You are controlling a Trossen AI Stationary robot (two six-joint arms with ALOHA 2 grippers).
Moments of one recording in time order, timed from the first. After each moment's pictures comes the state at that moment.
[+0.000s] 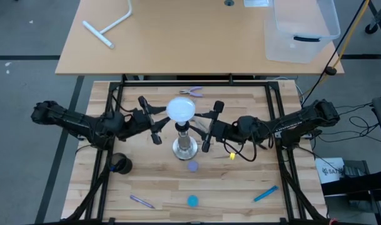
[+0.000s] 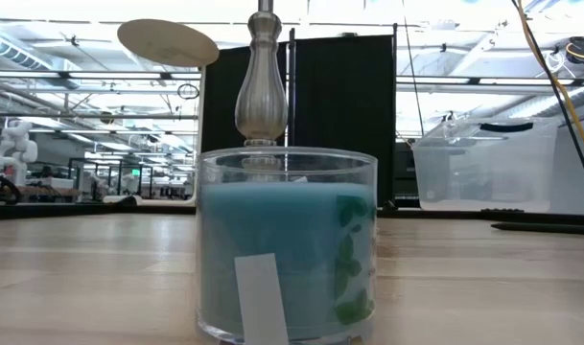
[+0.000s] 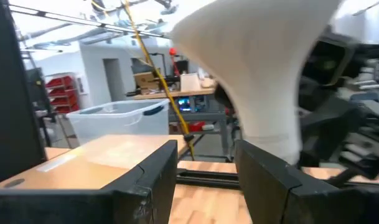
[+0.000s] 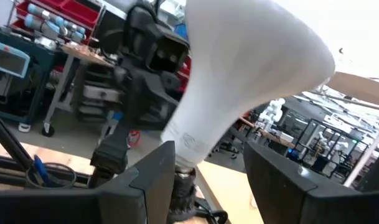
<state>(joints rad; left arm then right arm) -0.22 1.04 0.75 0.50 -0.54 0.24 0.20 1.46 1.02 0.67 0.45 -0.51</state>
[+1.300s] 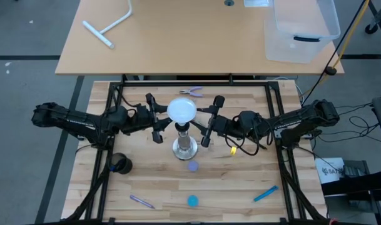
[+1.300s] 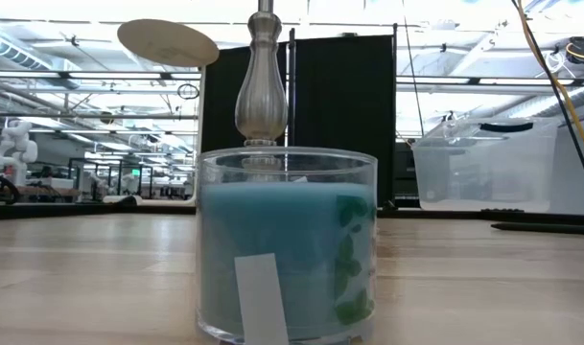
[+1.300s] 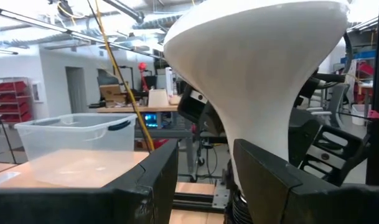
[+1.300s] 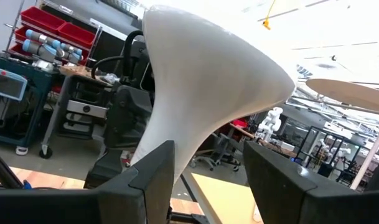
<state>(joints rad) -0.11 1.09 0.75 0.60 -0.27 0.14 0.15 1.46 1.02 0.75 0.38 -0.48</state>
